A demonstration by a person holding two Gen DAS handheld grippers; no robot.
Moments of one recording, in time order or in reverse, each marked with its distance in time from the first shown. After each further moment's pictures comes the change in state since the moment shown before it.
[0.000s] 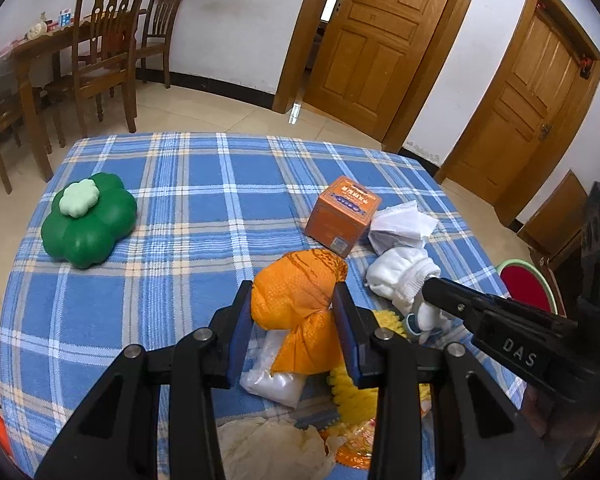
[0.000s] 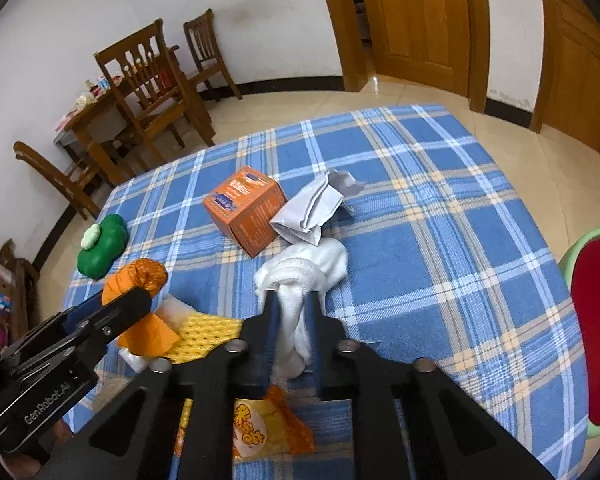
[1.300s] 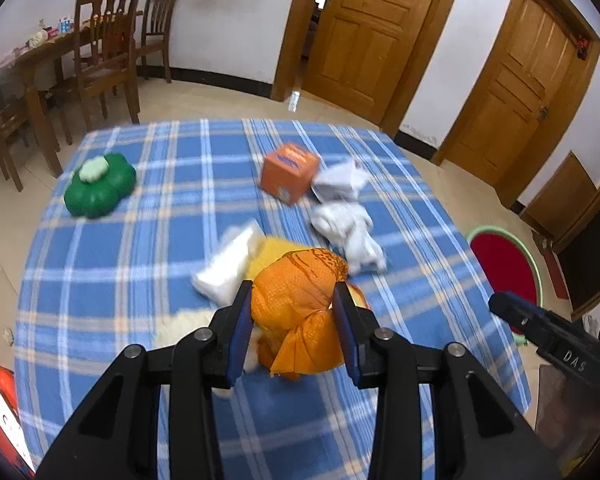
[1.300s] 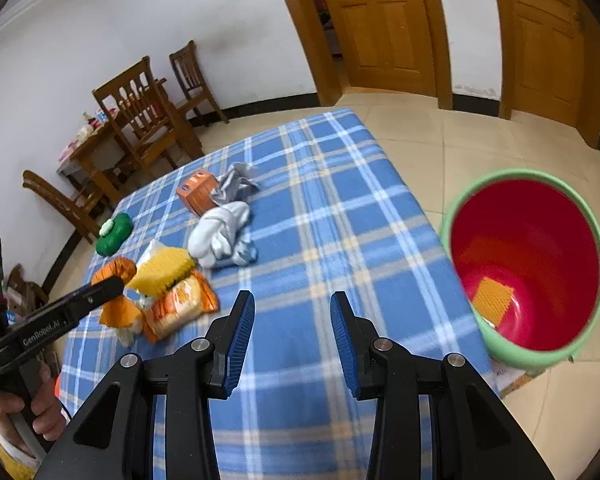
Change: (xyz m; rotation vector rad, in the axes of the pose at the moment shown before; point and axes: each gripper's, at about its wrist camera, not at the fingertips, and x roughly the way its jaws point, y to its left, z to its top) left arm -0.053 -0.056 -0.031 0.032 0.040 0.043; right arm -0.108 -0.083 -0.065 0.083 -0.066 0.015
